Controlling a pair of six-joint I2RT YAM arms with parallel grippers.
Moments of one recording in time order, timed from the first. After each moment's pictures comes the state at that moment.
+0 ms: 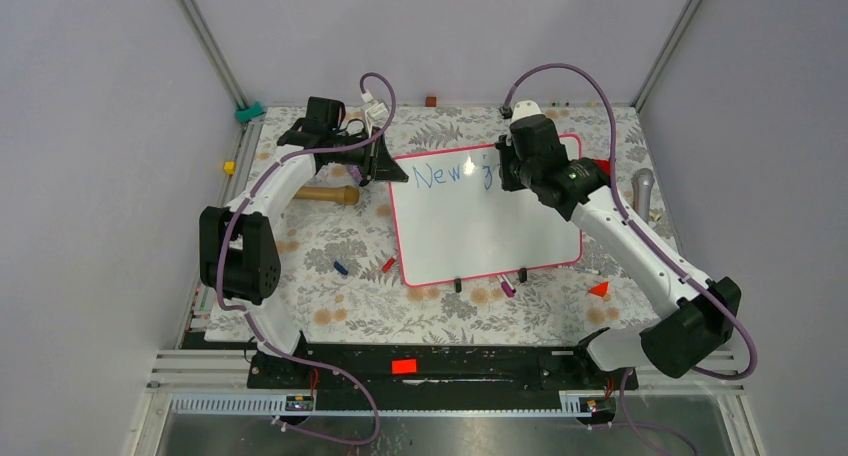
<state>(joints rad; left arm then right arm) -0.21 1.76 1.46 -0.53 1.09 0.15 0.55 1.38 1.37 -0.65 0.24 0.21</state>
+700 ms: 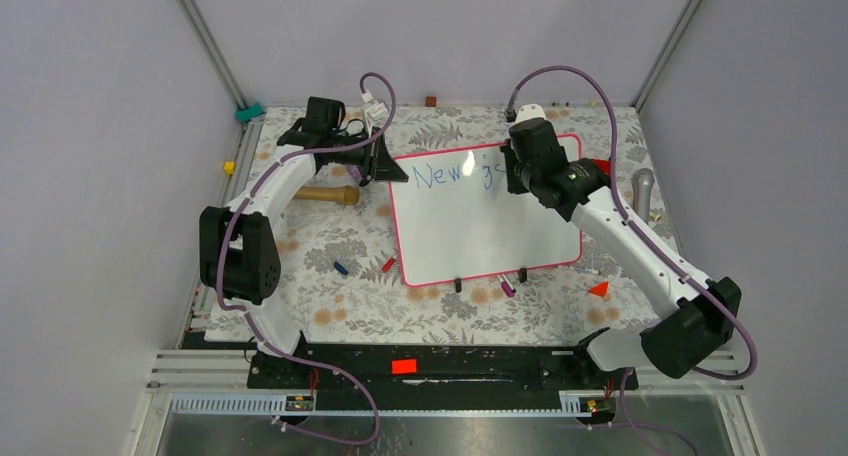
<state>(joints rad) -0.21 1.76 1.46 -0.53 1.09 0.15 0.55 1.38 1.35 -0.70 0.32 0.21</state>
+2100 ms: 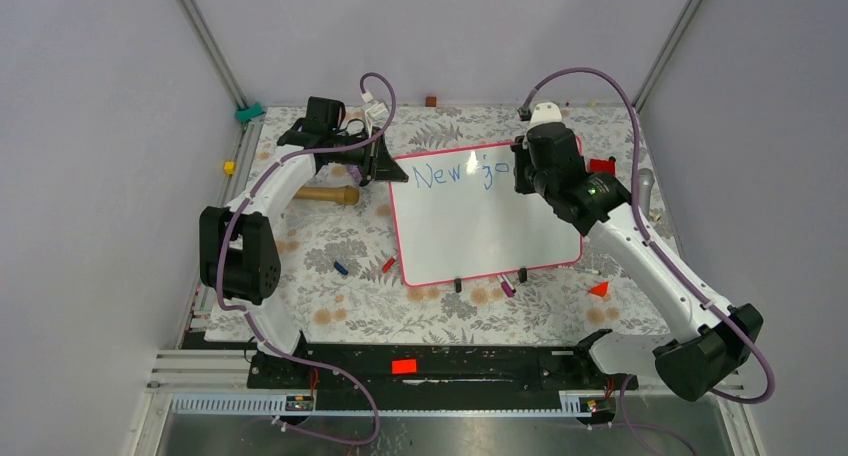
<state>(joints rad) -0.21 1.76 1.46 -0.53 1.09 0.15 0.54 1.26 1.31 -0.64 0.30 0.21</state>
